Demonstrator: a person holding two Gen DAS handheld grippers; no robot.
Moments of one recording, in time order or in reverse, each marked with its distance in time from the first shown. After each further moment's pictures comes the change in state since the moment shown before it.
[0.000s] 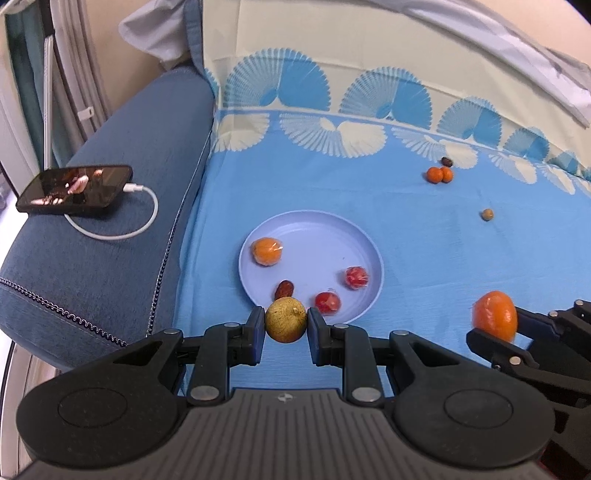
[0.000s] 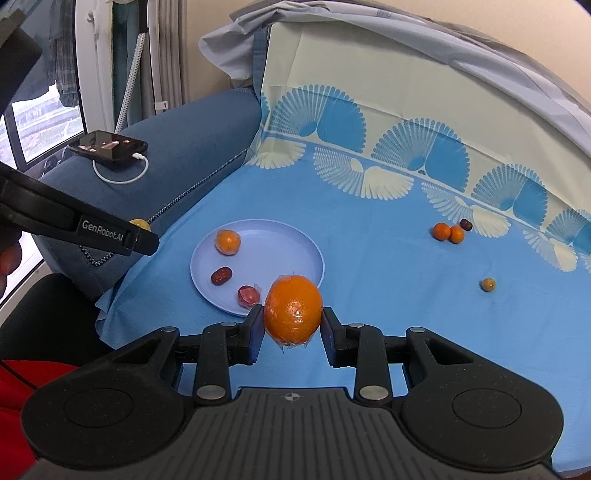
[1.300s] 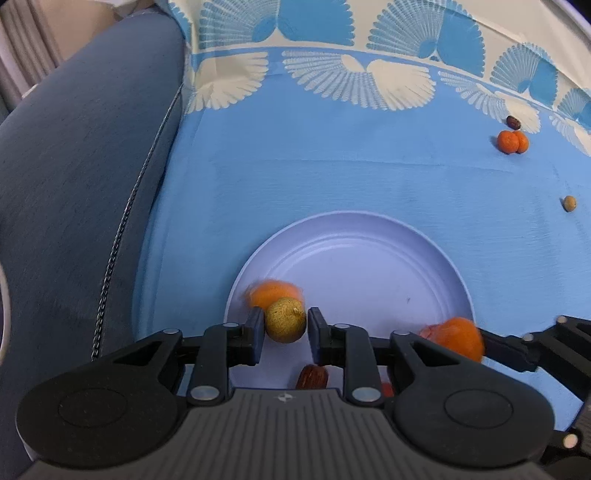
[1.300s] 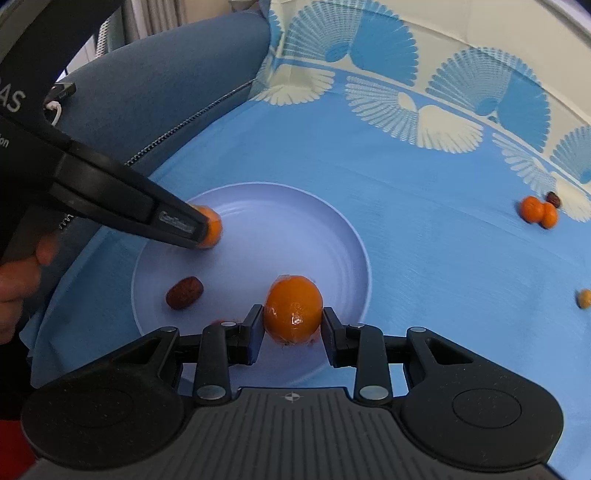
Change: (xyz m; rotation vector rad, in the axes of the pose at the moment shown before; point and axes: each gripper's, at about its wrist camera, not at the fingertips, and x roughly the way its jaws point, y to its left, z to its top) left arm 0.190 0.000 0.075 0.061 0.158 0.039; right arm 0.200 0.008 0.043 -0.003 0.193 0.110
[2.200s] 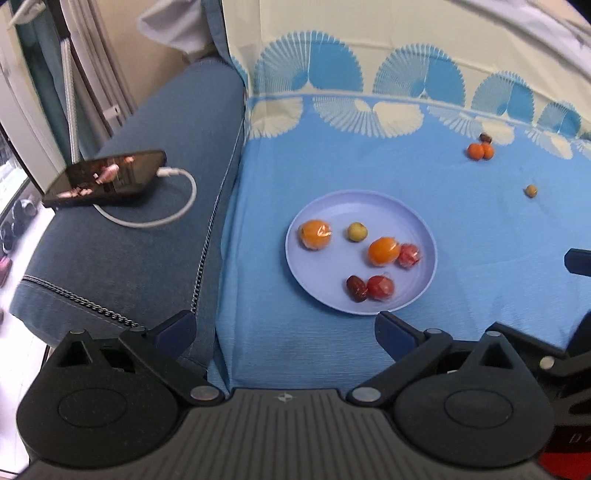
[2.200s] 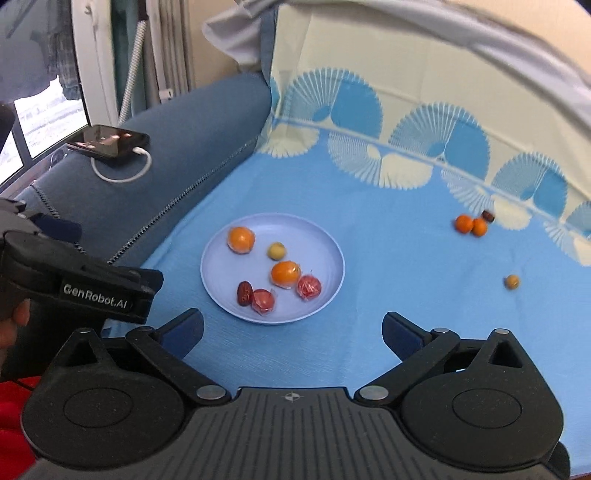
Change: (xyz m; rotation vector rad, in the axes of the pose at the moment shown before) left arm -0.163 0.009 -0.121 -0.027 -0.156 0.099; right arm -0.169 0.025 -0.061 0.005 -0.153 -0.070
